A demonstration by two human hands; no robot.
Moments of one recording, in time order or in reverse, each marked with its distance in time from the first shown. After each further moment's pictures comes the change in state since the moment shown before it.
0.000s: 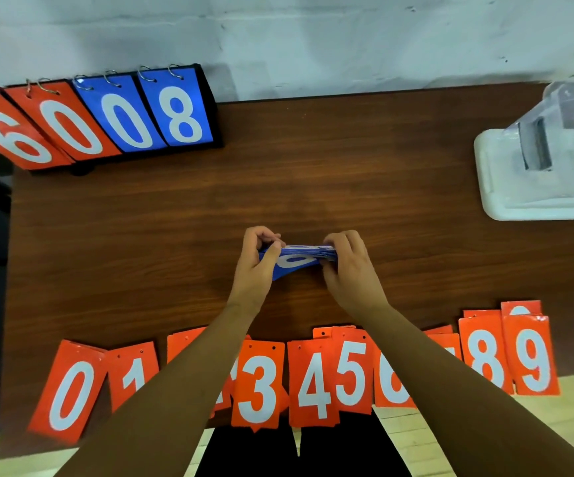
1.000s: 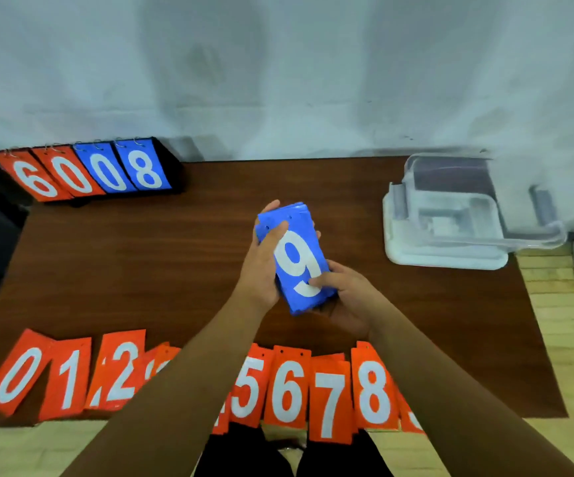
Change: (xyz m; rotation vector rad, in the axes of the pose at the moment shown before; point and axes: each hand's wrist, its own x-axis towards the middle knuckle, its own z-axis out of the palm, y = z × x) left_hand -0.039 0.139 0.194 -0.714 -0.072 -0.014; right_hand -0.026 0.046 -0.208 1.401 -0.538 0.650
